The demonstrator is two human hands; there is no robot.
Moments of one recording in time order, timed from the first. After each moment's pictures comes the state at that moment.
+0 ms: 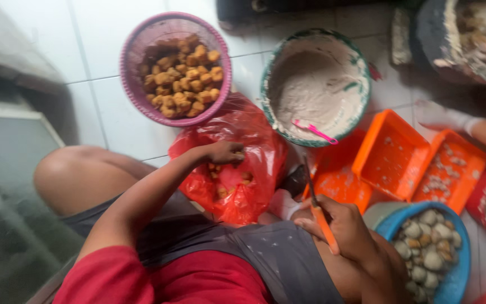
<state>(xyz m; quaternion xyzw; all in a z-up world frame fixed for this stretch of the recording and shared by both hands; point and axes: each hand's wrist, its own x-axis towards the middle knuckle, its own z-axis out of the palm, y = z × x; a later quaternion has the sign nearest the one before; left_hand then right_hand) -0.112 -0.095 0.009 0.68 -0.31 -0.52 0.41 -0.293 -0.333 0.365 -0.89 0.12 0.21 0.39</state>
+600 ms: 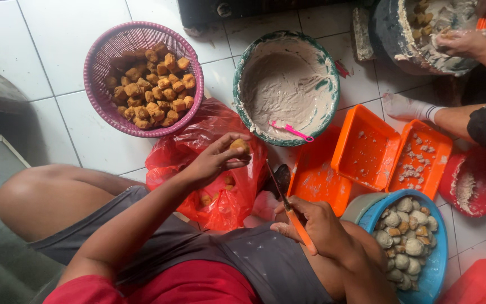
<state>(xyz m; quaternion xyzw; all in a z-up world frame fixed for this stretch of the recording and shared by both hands) -0.137 -0.120 0.184 0.35 -0.03 -0.48 0.80 -0.300 -0.332 0.363 -0.84 0.13 0.26 0.45</state>
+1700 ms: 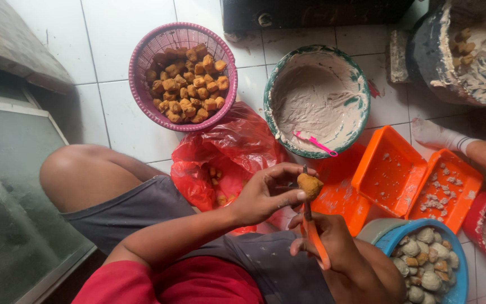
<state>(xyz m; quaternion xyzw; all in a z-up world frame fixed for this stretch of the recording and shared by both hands) -0.201 -0.140 0.298 0.35 -0.14 -0.35 0.86 -0.324 -0.337 0.321 -0.64 0.22 0.30 0.67</state>
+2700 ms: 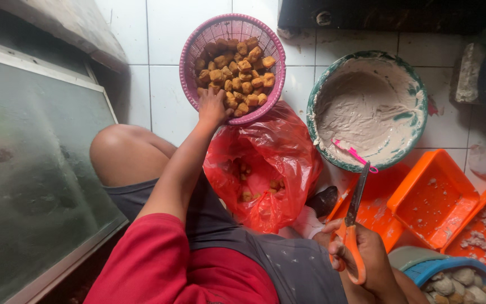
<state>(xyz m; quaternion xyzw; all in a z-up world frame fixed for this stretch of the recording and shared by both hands) -0.021 0.017 -0.002 0.98 -0.01 -0.07 0.20 -0.328 -0.365 0.284 -0.56 0.22 0.29 0.74</state>
